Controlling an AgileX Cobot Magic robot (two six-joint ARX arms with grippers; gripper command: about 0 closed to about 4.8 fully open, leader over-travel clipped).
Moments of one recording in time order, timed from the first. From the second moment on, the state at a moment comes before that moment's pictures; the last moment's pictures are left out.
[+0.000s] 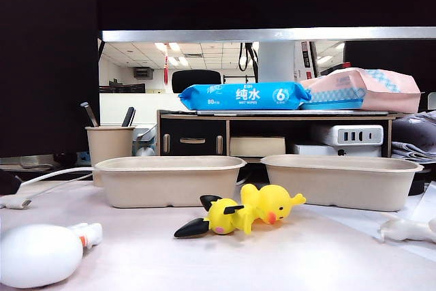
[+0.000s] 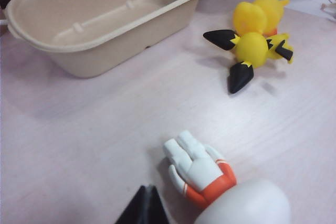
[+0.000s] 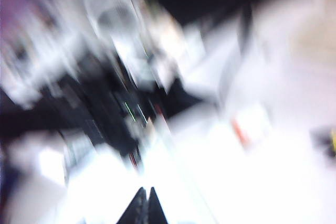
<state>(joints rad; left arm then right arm) -0.63 0.36 0.01 -0.06 0.06 0.03 0.60 0.44 0.32 -0.10 -0.74 0.55</state>
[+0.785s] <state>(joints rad) -0.60 0.32 0.01 -0.06 0.06 0.03 0.99 1.69 1.19 -0.59 -0.41 -0.10</state>
